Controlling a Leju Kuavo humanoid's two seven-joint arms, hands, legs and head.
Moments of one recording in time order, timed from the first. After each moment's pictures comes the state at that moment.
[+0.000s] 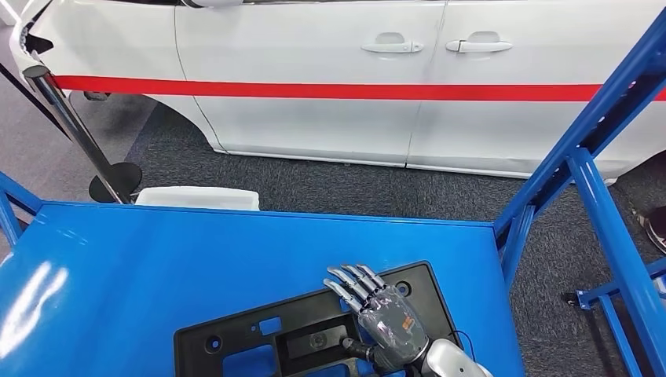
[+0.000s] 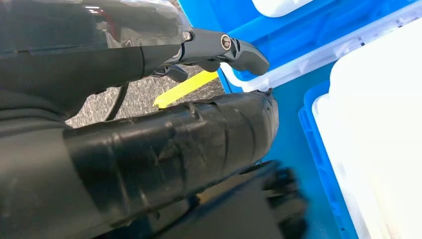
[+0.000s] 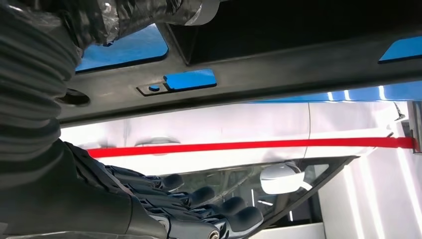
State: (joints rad) left arm -0.09 -0.23 1.03 -0.21 -1.29 0.29 -0.39; right arm -0.14 -0.30 0.77 -1.67 0.88 -0.29 -0.25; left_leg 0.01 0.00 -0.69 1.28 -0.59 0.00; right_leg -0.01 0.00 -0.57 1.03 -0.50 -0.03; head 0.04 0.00
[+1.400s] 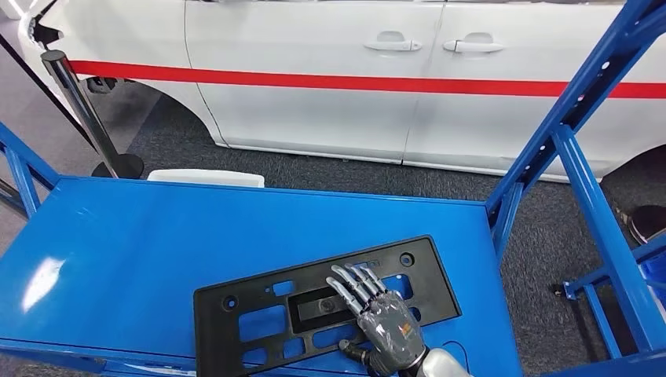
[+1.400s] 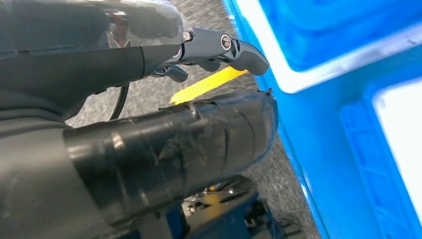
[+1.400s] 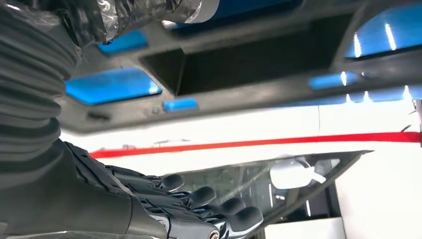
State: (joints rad) left arm -0.09 -0.23 1.03 -0.21 -1.30 0.33 -0.37; right arm -0.09 -0.25 0.75 -1.64 0.91 -0.37 -0.21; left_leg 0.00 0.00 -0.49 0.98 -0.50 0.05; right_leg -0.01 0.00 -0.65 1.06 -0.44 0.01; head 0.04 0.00
